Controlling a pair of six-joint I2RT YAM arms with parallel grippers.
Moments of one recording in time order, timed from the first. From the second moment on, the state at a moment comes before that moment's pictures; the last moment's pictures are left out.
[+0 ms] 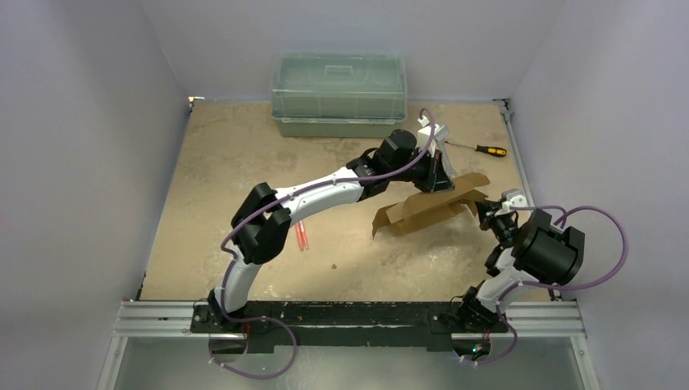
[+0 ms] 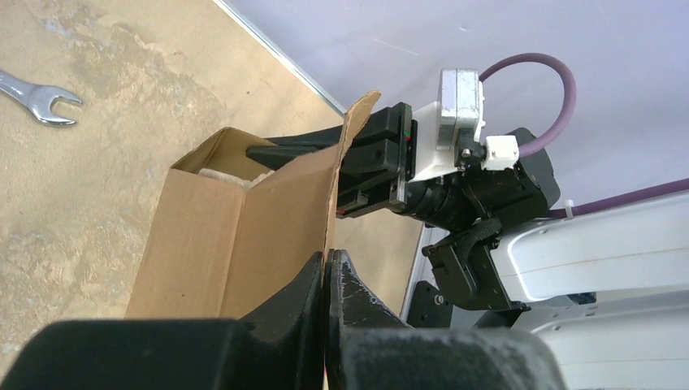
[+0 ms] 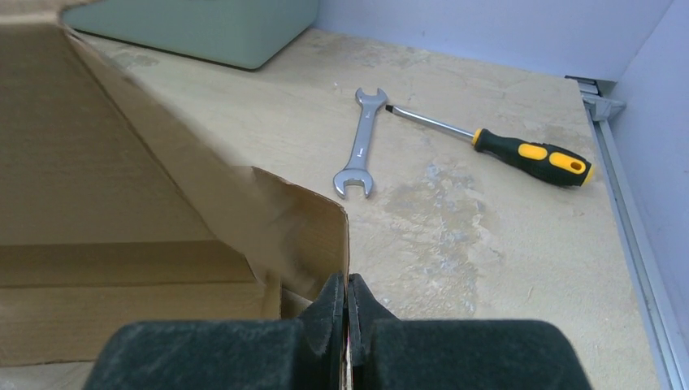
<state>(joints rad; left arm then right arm) -0.95 2.12 1.80 0.04 0.40 -0.57 -0.65 1.66 0.13 1.50 -0.93 -0.09</state>
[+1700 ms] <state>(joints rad) -0.95 2.07 1.69 0.19 0.38 -0.62 -0.65 1.66 0.15 1.50 -1.26 -0.11</state>
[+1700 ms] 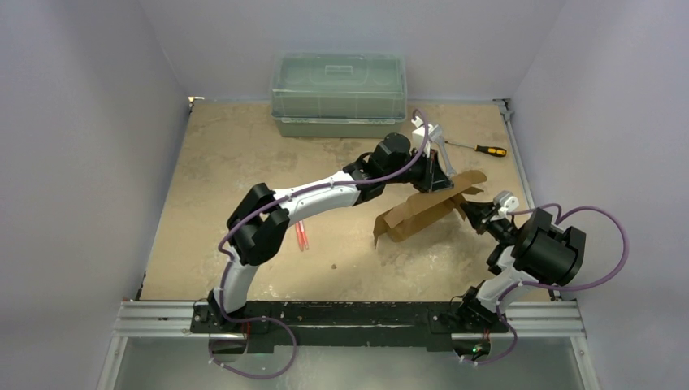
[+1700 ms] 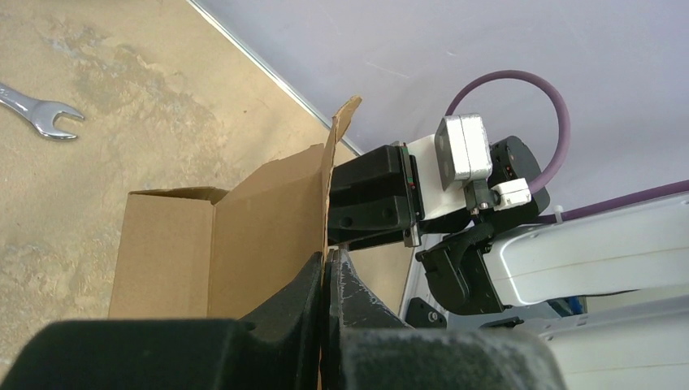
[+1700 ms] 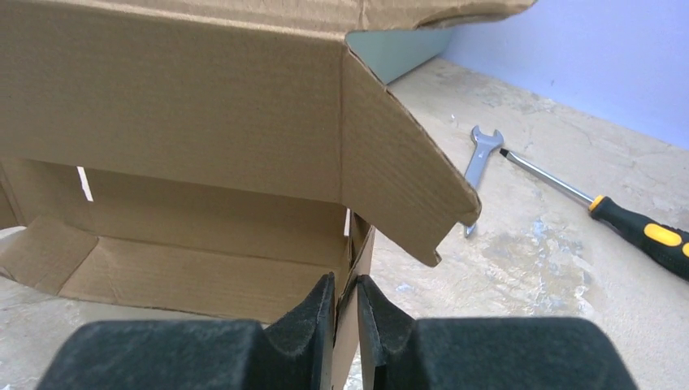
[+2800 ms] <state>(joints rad) -0.96 2.08 1.69 0.14 0.40 -0.62 -0.71 1.67 0.17 1.50 -1.41 -0.11</state>
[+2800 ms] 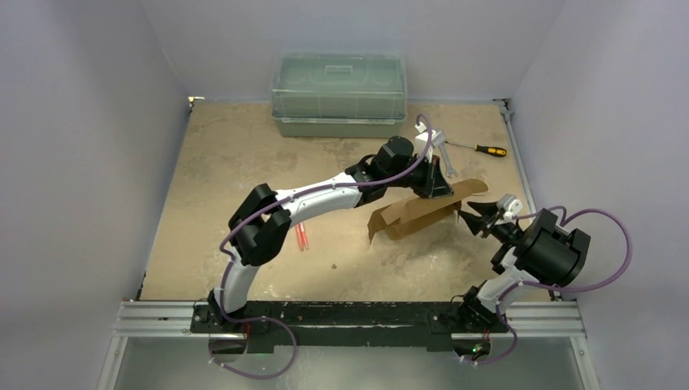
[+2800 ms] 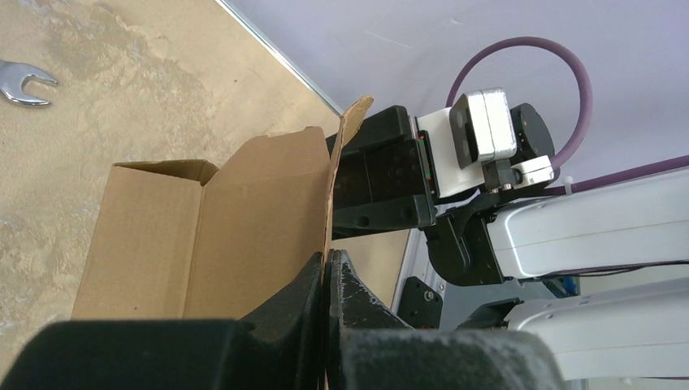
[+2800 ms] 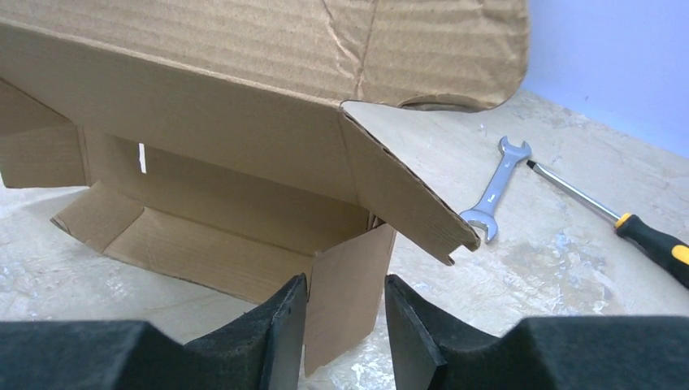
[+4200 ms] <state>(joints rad) -0.98 2.11 1.73 0.11 0.44 -0.62 -0.65 1.79 0.26 1.50 -1.36 -0.17</state>
